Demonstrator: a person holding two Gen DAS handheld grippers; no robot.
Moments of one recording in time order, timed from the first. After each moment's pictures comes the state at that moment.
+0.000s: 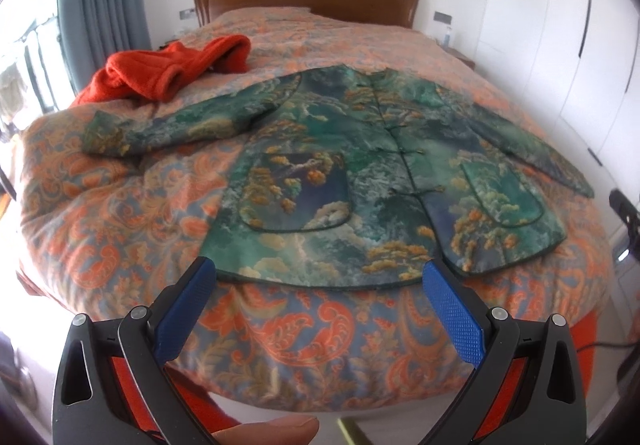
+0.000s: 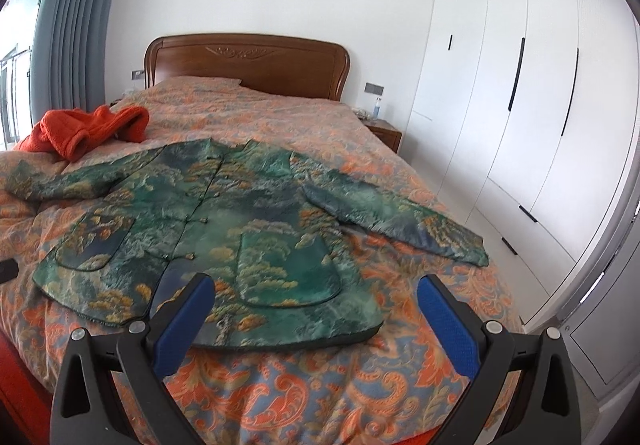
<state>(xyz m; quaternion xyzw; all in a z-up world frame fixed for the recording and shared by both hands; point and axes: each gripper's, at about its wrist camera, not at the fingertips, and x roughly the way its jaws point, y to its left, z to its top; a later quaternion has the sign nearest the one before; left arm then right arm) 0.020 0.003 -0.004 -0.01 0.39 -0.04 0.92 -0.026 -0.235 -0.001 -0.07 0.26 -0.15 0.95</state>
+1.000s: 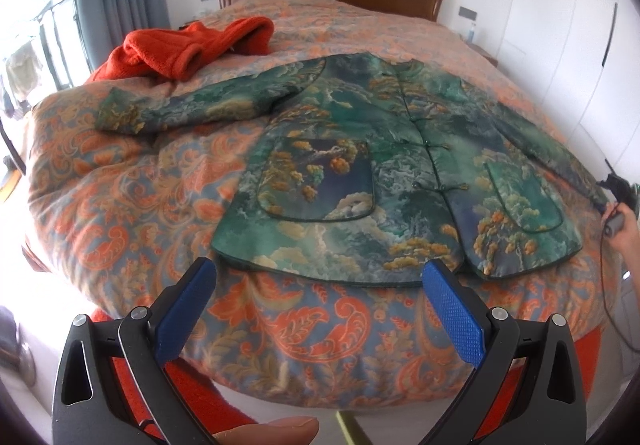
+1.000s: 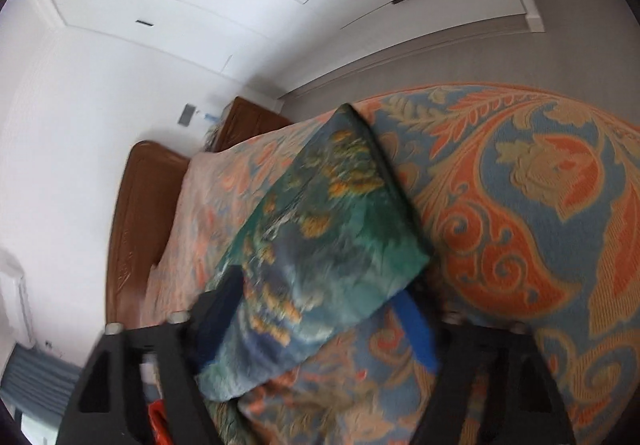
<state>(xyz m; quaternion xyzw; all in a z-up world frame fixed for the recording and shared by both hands) 0.032 0.013 -0.017 -0.02 0.42 0.00 0.91 0.112 -0.662 -0.149 0.55 0.19 -0.24 0.78</state>
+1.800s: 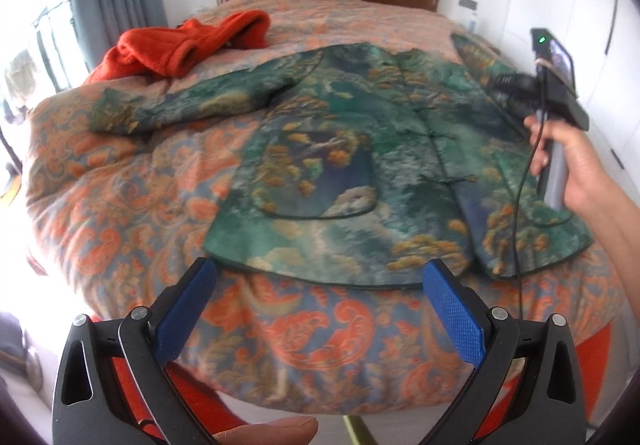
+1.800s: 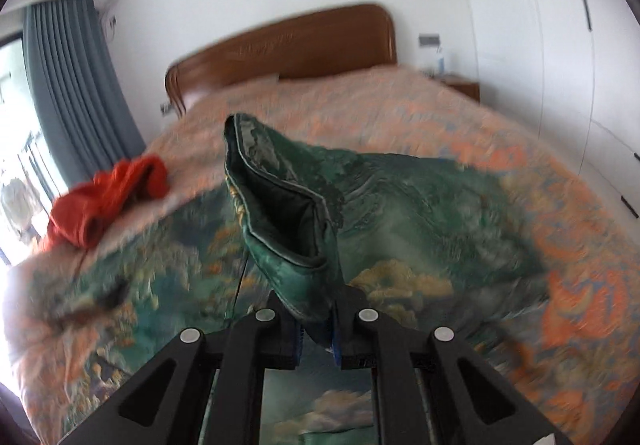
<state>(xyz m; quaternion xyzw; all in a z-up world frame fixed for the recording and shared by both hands) 0.044 0.007 -0.031 0.00 0.43 0.01 0.90 0.307 -0.275 -0.031 0.09 0.32 -0.01 0.94</state>
